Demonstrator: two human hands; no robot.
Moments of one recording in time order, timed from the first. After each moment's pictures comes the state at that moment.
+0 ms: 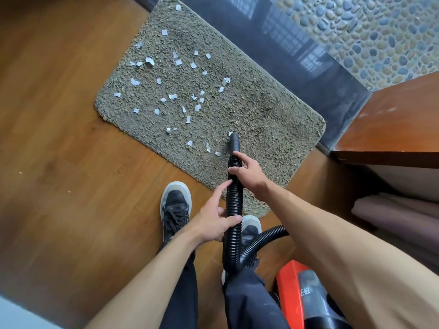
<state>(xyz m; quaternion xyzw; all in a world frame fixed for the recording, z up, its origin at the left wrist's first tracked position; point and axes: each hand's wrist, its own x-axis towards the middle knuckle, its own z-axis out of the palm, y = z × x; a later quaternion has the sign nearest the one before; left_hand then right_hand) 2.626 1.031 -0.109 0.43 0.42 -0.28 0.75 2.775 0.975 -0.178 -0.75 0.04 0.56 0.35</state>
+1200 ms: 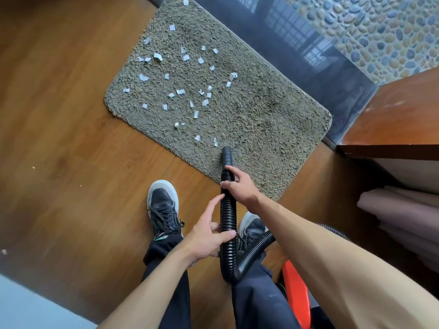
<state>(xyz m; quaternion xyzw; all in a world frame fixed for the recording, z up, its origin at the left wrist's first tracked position) 2.569 1.025 -0.092 0.39 0.44 -0.28 0.76 2.714 0.971 -0.177 -0.75 0.04 0.58 0.32</state>
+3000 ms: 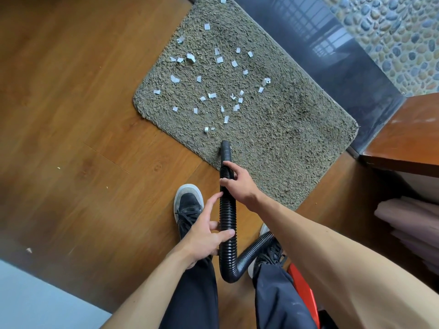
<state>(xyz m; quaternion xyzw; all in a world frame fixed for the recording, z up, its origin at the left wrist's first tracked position) 2.525 1.124 -0.095 0.36 0.46 -0.26 0.77 2.669 1.077 -0.179 -0.78 -0.01 0.59 0.24</state>
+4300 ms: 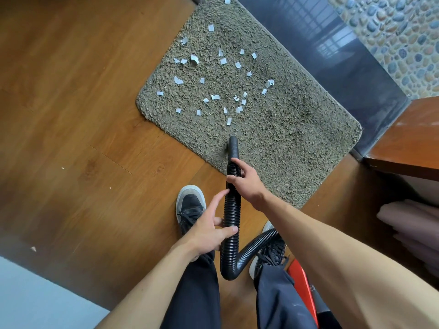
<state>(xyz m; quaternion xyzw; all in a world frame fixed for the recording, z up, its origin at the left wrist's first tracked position) 2.537 1.136 -0.102 0.37 0.44 -0.28 0.77 2.686 1.080 -0.172 -0.77 0.01 0.58 0.27</state>
